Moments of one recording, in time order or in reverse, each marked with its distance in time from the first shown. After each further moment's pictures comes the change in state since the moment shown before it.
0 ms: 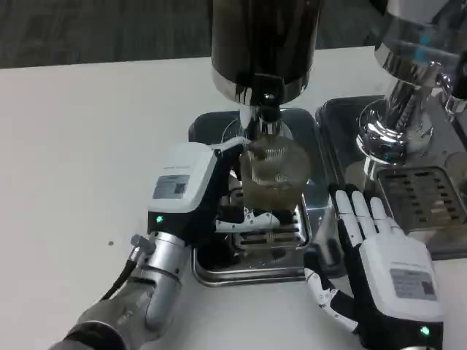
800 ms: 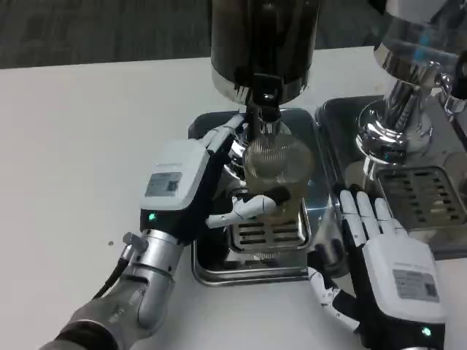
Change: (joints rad) left arm 0.006 0.034 -0.006 -0.026 -0.028 -0.006 -0.005; right arm -0.001 0.015 -0.008 0.009 0.006 0.009 -0.013
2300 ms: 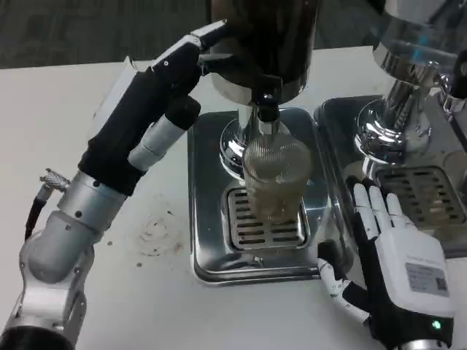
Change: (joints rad) left arm 0.176 0.096 0.428 -0.592 -0.967 -0.312 -1.271; right arm -0.028 -0.011 -0.036 0.036 0.062 -0.030 -0.015
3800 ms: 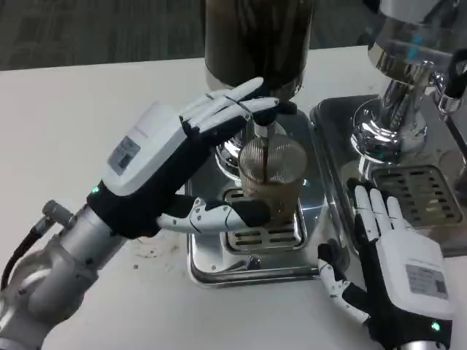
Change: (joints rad) left arm 0.101 0.106 0.038 -0.091 0.781 -0.225 0.476; right arm -0.005 0.006 0.001 0.019 0.025 -0.006 -0.006
